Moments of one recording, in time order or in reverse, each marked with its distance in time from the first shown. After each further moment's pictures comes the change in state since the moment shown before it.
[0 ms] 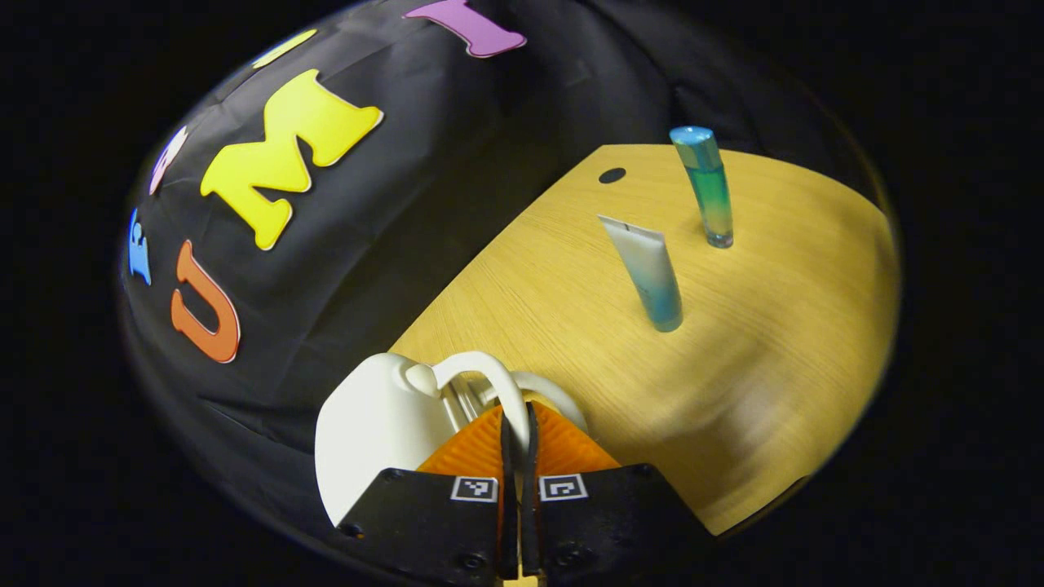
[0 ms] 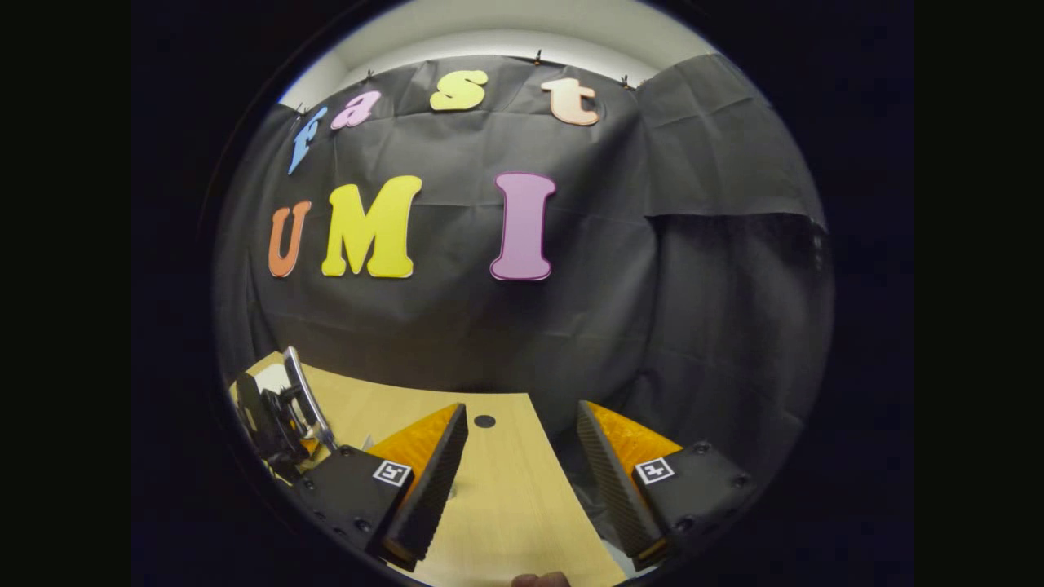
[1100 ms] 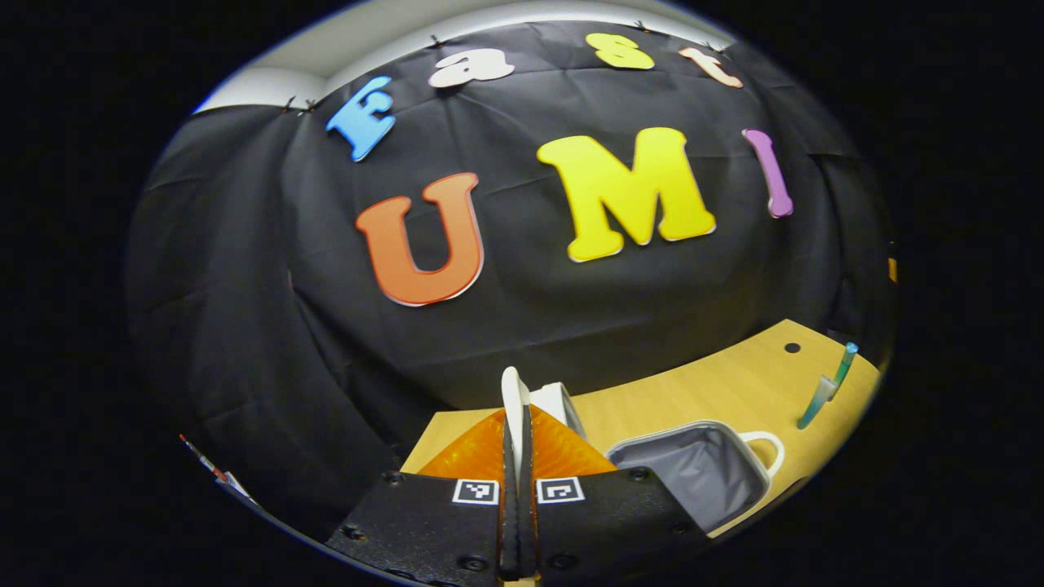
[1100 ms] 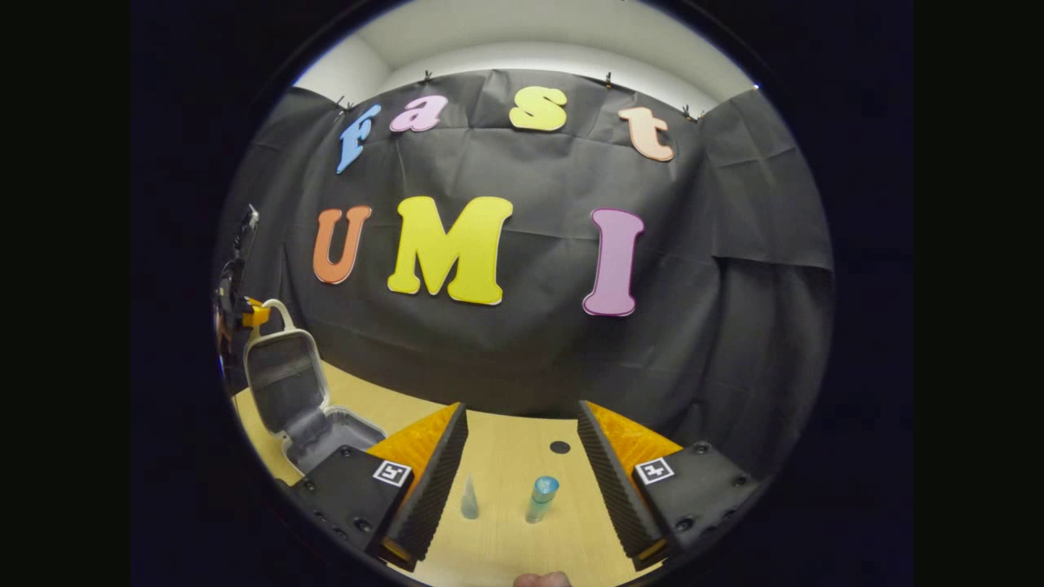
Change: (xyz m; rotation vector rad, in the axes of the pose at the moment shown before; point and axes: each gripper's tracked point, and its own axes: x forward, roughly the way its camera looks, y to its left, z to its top) left arm -0.104 0.352 -0.113 -0.574 -0.295 0.362; right arm -0.023 0.161 0.048 -0.085 -0.054 0.180
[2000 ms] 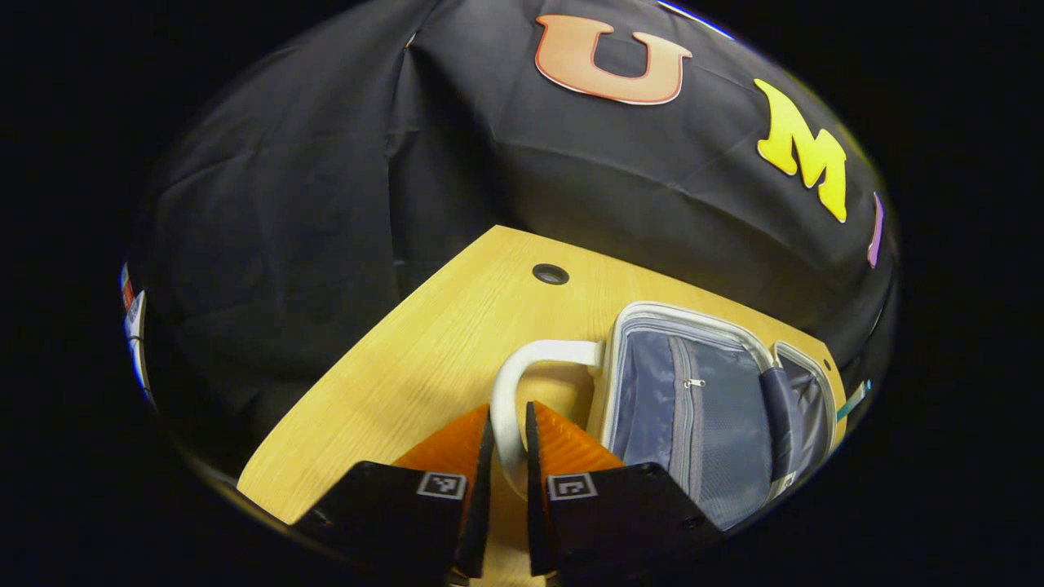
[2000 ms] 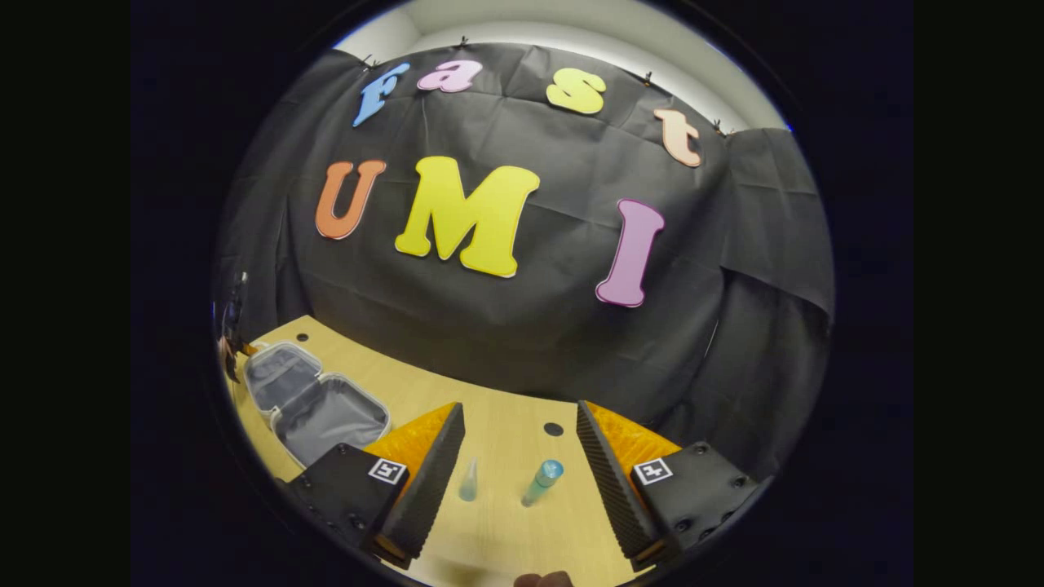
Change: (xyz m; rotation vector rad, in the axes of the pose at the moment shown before) left arm 0.081 0.099 -0.271 -0.411 0.445 -0.009; right arm 0.003 0.036 -0.016 -0.110 0.111 -0.044
